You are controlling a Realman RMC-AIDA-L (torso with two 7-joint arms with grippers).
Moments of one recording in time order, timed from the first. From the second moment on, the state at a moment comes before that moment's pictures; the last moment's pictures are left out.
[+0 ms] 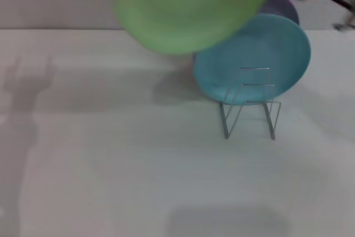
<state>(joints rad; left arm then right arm) -0.08 -2.06 1.75 1.06 -0.50 0.64 0.18 0.18 2.08 1.84 1.34 -1.14 1.05 -1.88</state>
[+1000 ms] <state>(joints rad) -0.12 -2.07 1.78 0.83 -0.50 0.78 0.13 0.13 2.08 2.00 0.87 -0.88 1.33 -2.56</state>
